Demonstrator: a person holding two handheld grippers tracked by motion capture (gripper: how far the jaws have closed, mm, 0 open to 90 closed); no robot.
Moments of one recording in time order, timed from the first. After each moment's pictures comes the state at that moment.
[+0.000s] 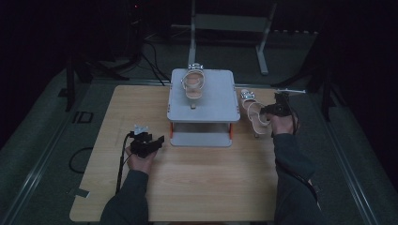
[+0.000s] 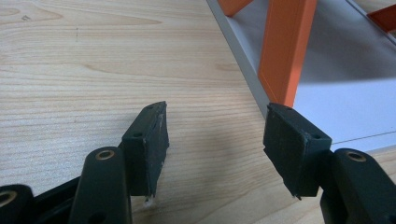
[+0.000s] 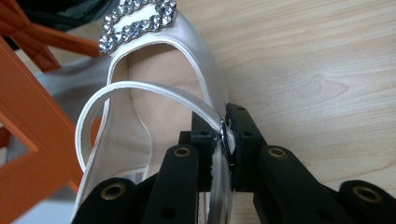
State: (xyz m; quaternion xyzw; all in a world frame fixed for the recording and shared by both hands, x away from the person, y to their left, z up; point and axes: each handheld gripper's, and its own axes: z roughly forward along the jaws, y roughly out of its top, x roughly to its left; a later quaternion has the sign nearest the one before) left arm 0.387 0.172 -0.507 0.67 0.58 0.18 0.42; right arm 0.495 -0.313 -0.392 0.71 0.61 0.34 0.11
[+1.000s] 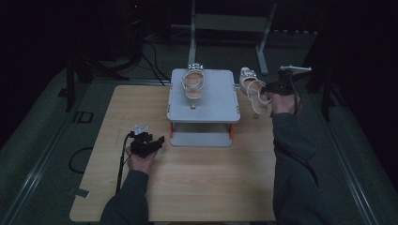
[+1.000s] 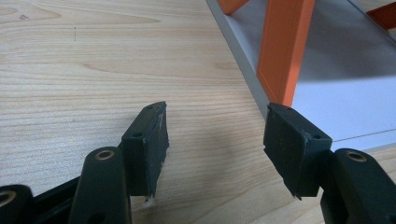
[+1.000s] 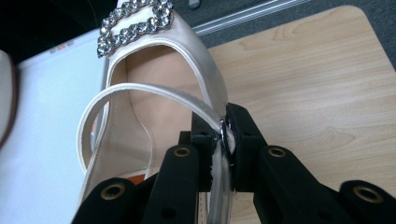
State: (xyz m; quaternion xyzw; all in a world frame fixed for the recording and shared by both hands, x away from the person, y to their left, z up) left arm 0.387 0.171 -0.507 0.67 0.58 0.18 0.42; right arm 0.512 -0.294 -0.313 0.71 0.59 0.36 0.12
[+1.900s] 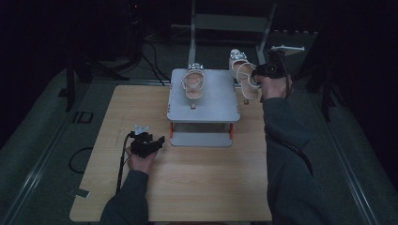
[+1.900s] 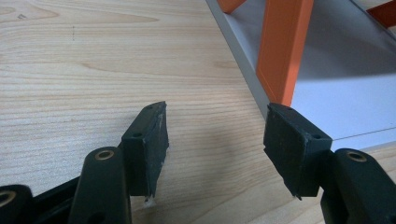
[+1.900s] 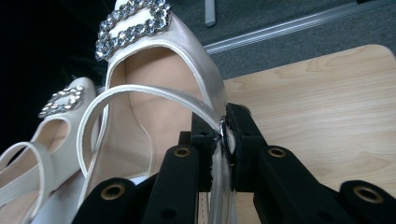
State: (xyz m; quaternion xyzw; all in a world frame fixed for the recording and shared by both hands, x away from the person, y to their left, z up) left arm 0.387 0.170 -0.507 0.68 0.58 0.18 0.42; right arm 0.512 -0.243 -0.255 0.70 0.59 0.38 0.14
